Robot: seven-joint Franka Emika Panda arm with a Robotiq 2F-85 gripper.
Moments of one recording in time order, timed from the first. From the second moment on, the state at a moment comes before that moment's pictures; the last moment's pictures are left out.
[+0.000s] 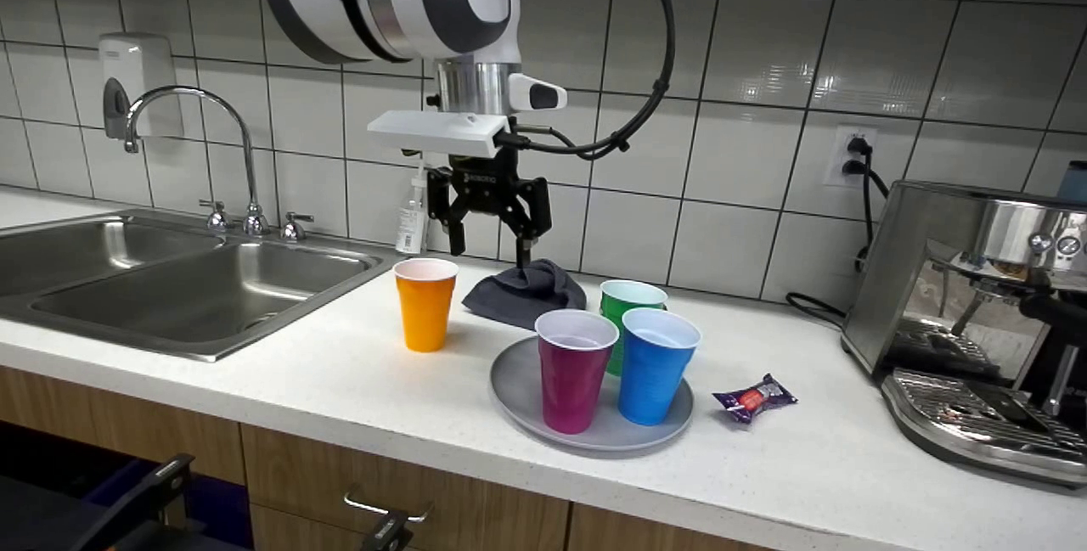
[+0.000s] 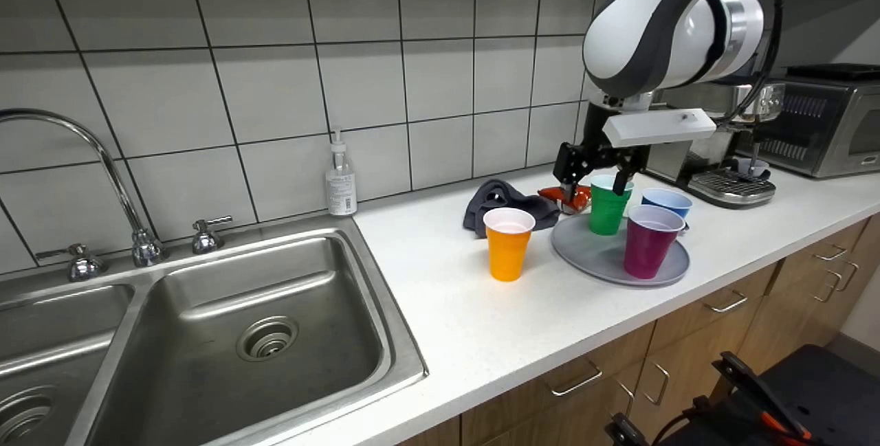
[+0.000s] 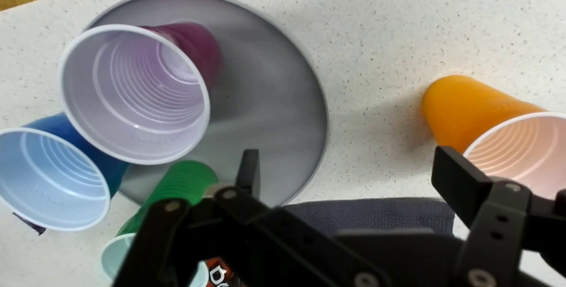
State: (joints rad) arm -0.11 -0.08 -0.11 -2.61 -0.12 2.68 0.07
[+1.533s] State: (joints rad) arm -0.06 0.00 -0.08 -2.54 -0.10 2.71 0.07
